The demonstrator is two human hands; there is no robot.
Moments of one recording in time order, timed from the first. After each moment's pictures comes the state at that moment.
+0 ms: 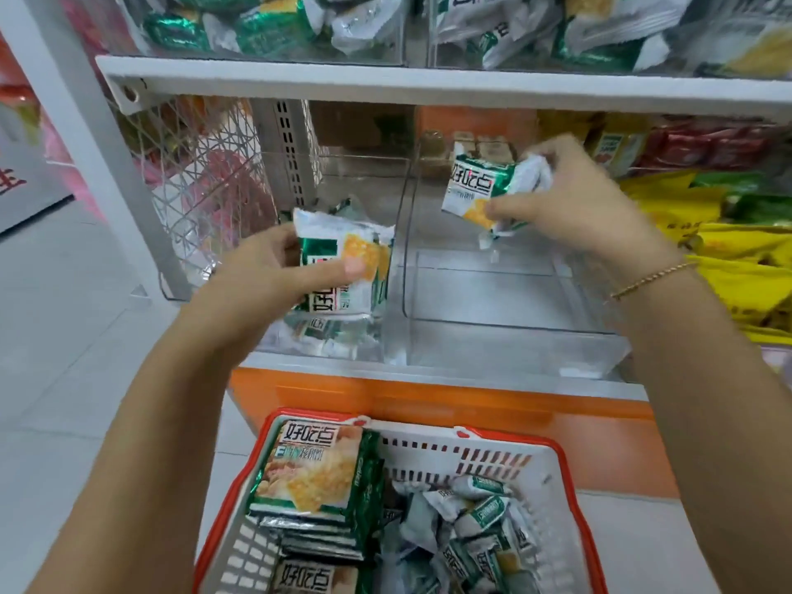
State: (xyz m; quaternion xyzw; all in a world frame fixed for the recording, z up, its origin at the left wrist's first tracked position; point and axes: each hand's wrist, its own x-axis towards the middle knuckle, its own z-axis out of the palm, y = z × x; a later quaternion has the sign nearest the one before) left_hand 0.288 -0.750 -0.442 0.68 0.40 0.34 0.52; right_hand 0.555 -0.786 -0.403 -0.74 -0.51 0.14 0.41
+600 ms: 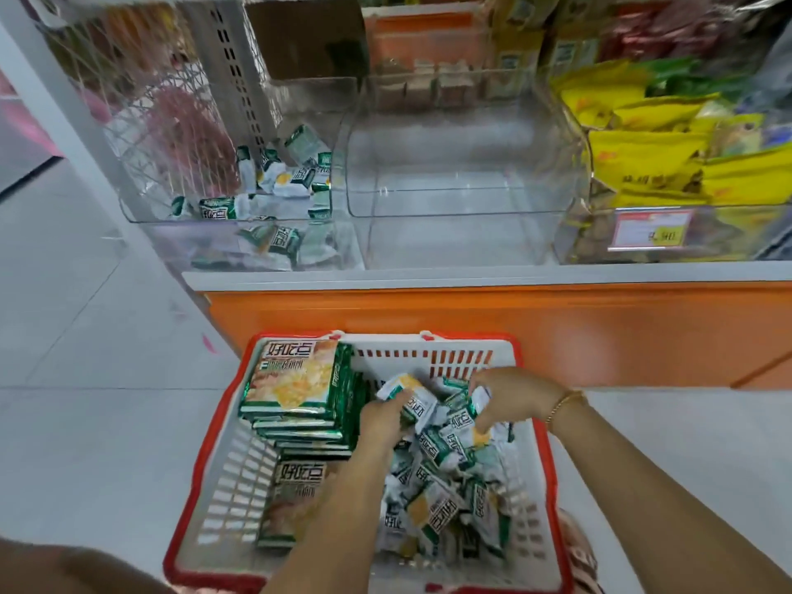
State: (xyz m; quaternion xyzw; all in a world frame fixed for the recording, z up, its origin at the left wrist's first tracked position) left_hand 0.370 -0.879 -0.730 0.31 0.63 0.20 0.68; right_hand 0.552 -0.936 -0.635 -0.71 -0.59 0.37 -0.11
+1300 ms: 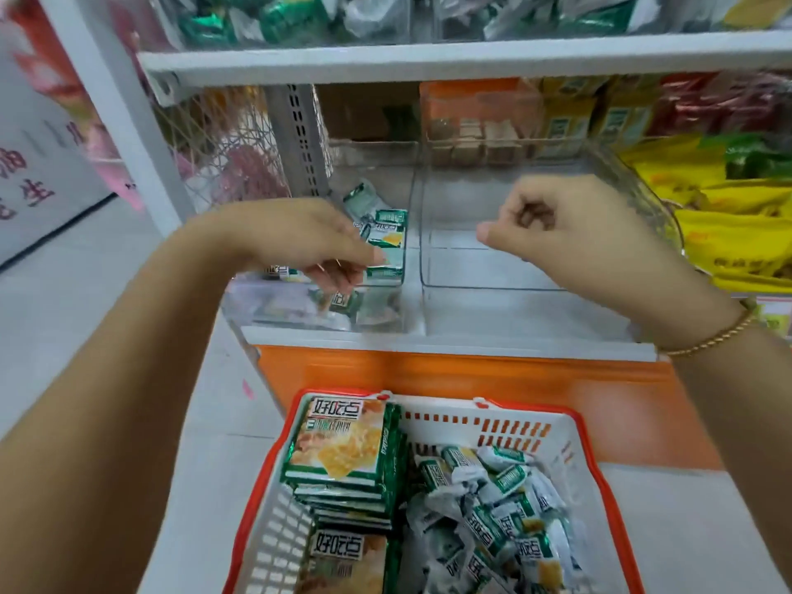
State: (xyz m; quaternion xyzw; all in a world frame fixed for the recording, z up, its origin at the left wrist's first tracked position) left_hand 0.294 -0.744 -0.406 0.80 0.42 0.03 0.42; right_hand 0.507 -0.865 -0.419 -0.67 -0.64 0.09 0.36
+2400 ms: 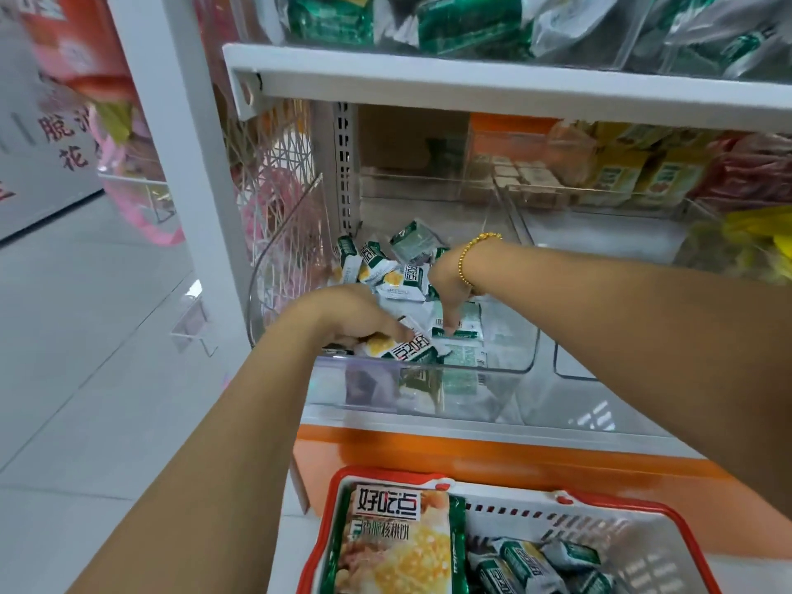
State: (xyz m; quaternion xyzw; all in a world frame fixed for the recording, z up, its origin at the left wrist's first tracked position) left_hand 0.268 -0.593 -0.507 0.78 0.50 -0.03 0.37; right_hand 0.413 -0.608 -0.469 -0.65 -0.66 0.03 -0.37
